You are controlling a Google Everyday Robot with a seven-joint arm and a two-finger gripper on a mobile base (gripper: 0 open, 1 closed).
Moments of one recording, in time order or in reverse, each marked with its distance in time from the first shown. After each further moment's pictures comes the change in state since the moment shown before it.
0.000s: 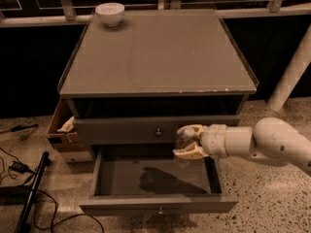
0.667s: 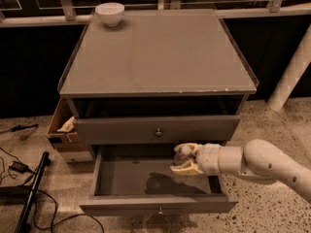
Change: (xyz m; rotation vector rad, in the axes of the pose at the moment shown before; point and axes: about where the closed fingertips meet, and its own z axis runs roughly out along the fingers) arm 0.069 0.031 0.038 -0.027 -0.017 0.040
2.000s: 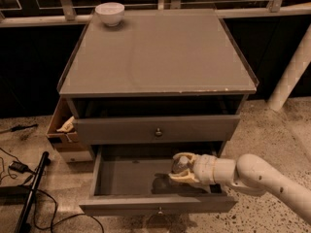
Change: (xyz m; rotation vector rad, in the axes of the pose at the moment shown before) arm 0.061 0.005 0.031 0.038 -0.029 -0.020
